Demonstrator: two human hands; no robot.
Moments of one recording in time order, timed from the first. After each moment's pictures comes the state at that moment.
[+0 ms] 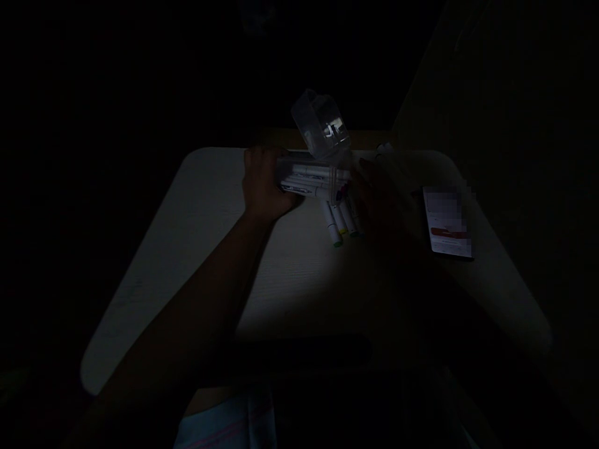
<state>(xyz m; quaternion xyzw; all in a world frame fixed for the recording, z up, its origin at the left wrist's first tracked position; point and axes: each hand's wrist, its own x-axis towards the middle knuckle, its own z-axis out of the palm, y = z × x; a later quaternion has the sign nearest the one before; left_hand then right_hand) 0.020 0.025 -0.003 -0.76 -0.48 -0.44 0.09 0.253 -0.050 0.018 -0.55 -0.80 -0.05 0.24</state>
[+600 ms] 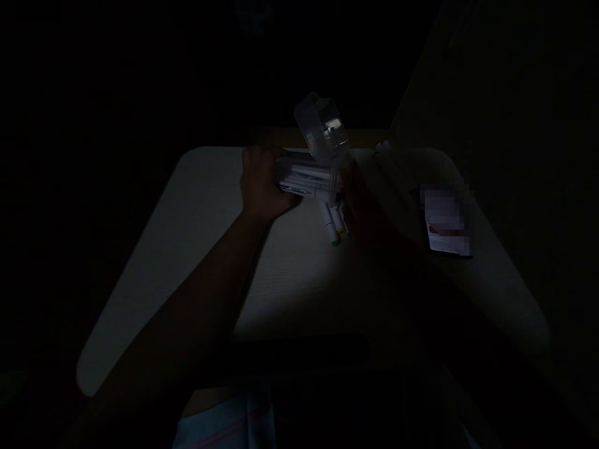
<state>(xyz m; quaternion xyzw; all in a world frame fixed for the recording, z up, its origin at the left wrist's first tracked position) 0.019 0.024 -0.003 -0.76 -0.47 -0.44 0.07 0.237 -0.053 0.014 -0.54 -0.81 0.05 0.22</state>
